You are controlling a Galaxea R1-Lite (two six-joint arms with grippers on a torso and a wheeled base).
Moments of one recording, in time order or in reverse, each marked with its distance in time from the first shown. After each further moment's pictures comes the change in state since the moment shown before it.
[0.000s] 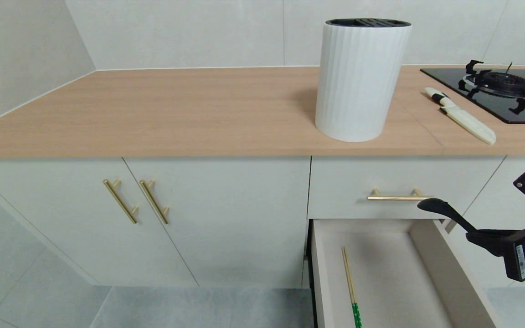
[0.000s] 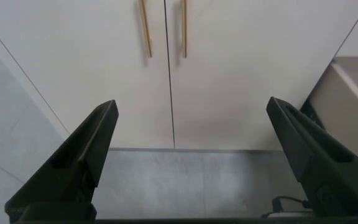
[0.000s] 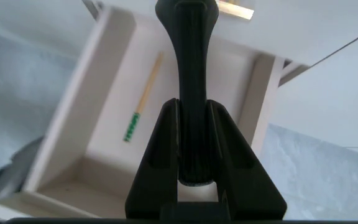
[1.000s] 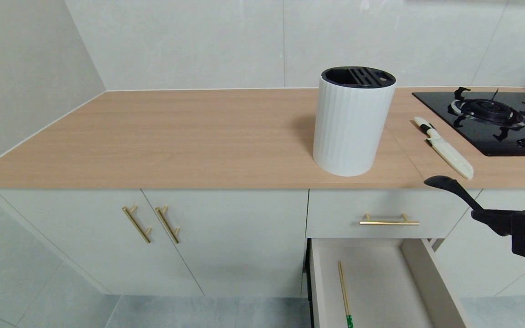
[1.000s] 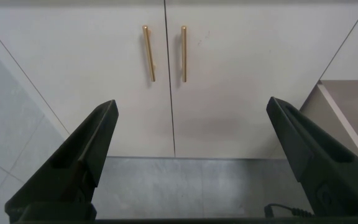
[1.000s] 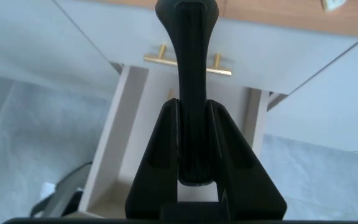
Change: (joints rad) left arm 0.000 0.000 0.000 0.001 0.000 0.000; right arm 0.000 -0.032 -0.071 0.002 -0.007 0.115
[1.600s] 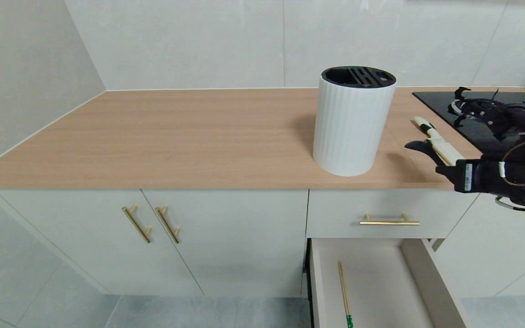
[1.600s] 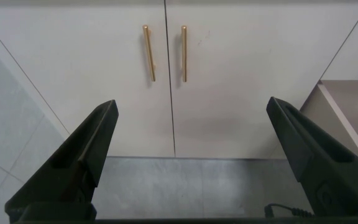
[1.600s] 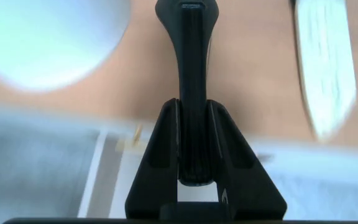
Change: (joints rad) left arm 0.000 0.000 0.000 0.000 0.000 0.000; right arm -0.002 0.295 -0.243 -0.117 -0.057 0.063
